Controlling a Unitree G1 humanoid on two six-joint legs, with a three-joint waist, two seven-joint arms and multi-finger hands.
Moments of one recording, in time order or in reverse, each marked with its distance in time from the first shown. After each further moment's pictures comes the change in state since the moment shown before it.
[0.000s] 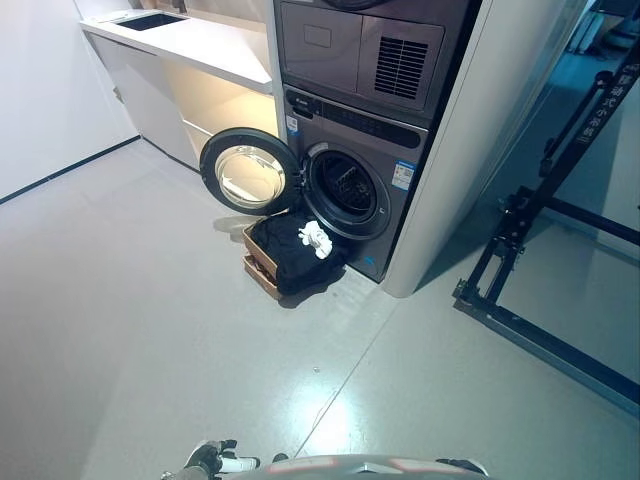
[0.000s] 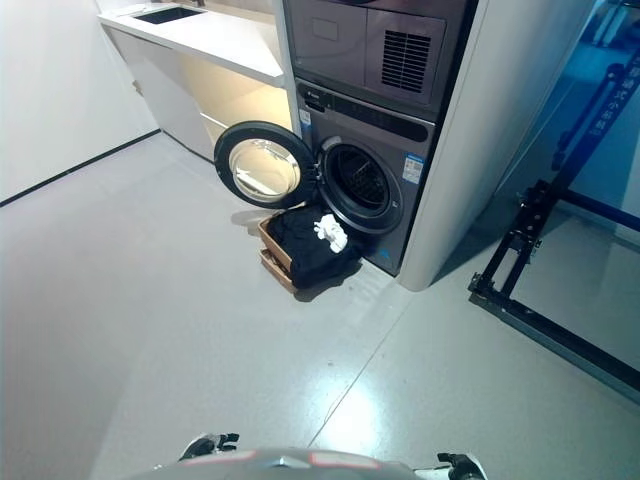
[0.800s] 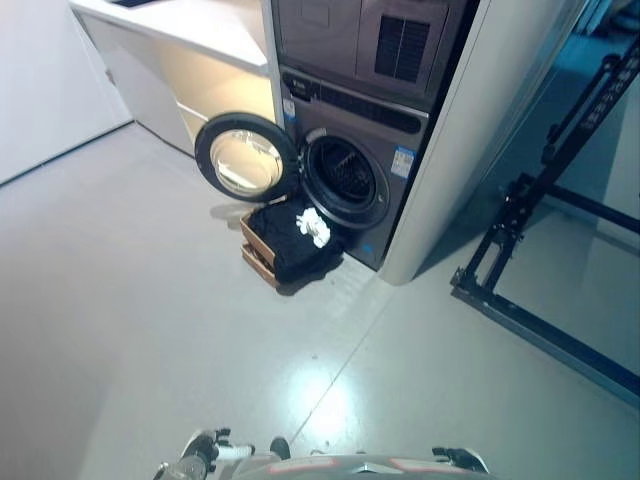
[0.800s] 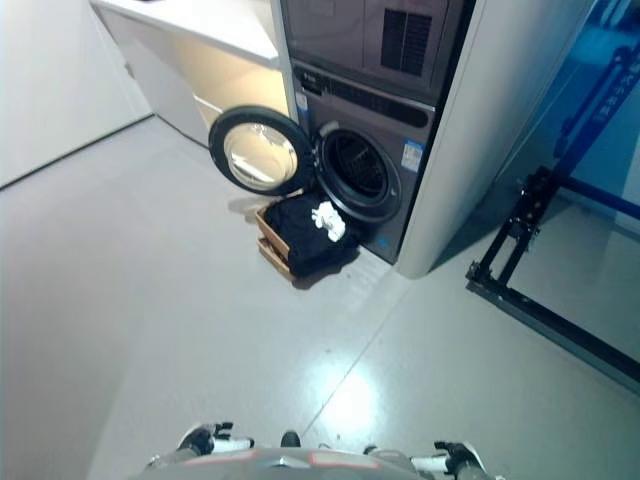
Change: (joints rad) left arm -0.074 0.022 0.041 0.028 -0.012 0.017 0.022; right arm -0.063 0.014 0.004 0.028 0.005 0.001 0.000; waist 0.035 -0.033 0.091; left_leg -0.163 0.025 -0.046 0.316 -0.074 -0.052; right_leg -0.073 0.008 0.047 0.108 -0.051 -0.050
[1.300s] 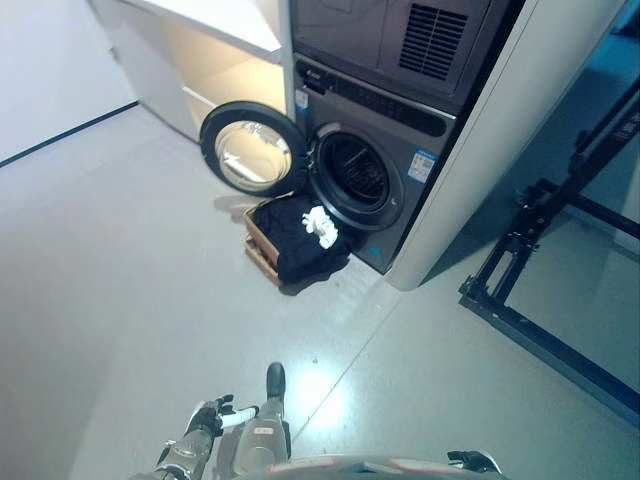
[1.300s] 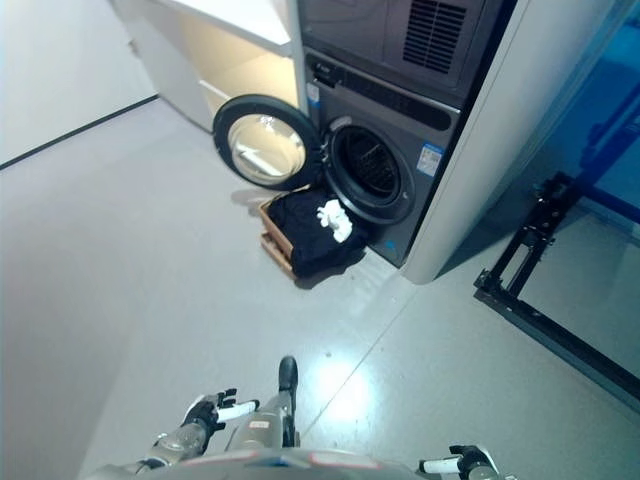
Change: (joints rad) left arm -0.004 -0.031 0.001 -0.001 -0.048 -0.019 0.026; right arm -0.002 -0.031 0.008 0.051 0.005 0.019 -0.024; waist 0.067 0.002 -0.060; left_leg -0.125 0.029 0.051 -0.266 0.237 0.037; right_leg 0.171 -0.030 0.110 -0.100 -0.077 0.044
